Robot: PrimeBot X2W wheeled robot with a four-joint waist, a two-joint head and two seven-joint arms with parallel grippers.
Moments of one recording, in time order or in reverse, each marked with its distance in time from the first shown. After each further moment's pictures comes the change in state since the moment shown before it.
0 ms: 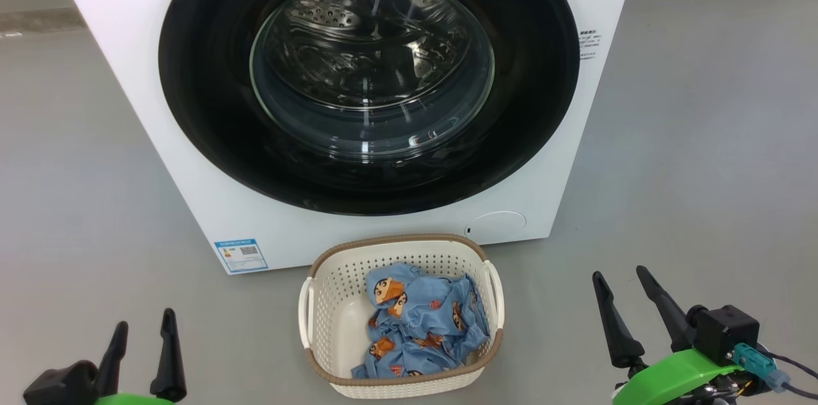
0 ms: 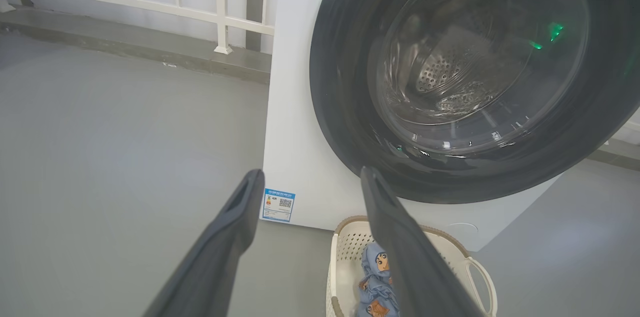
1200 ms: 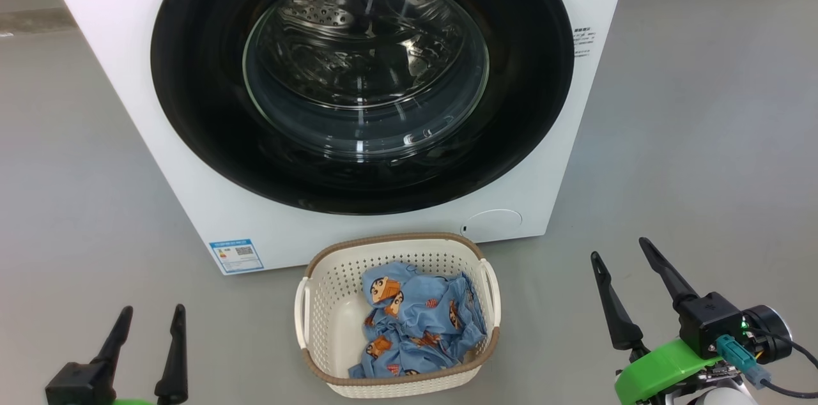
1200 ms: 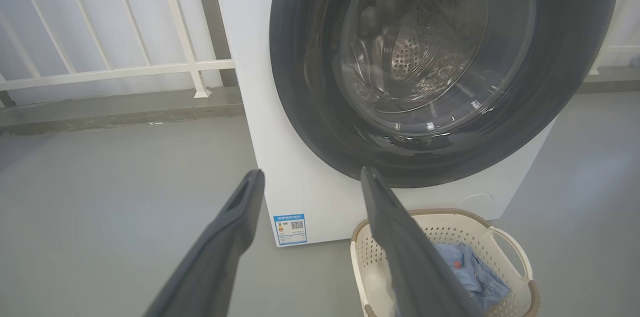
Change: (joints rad) left arm 0.003 0.021 0.013 -0.018 0.250 -0.001 -0.062; right arm -0.036 -0.002 -0.022 -0.037 -0.268 0.000 -0.061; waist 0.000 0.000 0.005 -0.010
